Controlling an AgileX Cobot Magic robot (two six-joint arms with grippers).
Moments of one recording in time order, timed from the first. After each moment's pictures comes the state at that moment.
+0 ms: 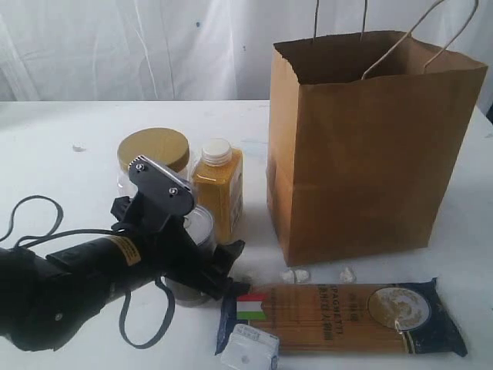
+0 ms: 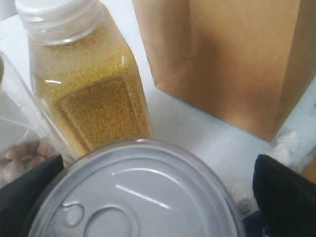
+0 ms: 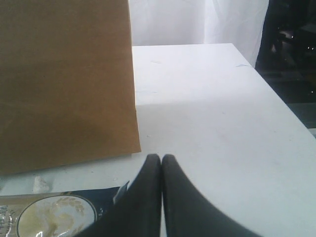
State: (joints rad) left arm -0.86 1.64 -0.55 -0.31 -0.57 0.29; right arm -0.03 0.00 0.00 0.07 0.32 -0.07
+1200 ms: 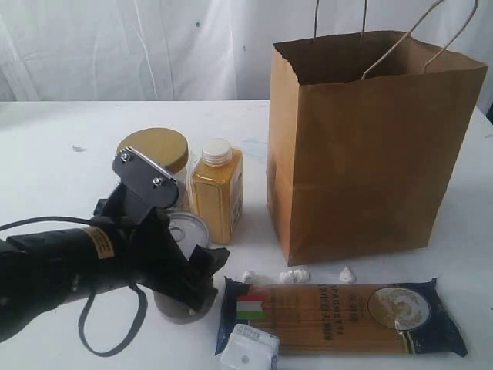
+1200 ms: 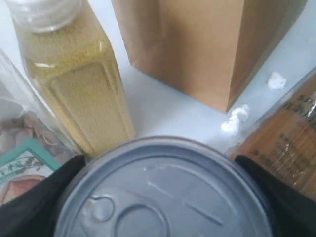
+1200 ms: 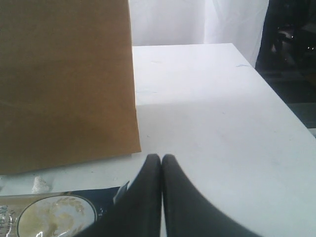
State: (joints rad) left arm -0.86 1.43 -0.55 -0.31 -0.25 0.28; right arm -0.03 0.00 0.00 0.07 0.32 -0.07
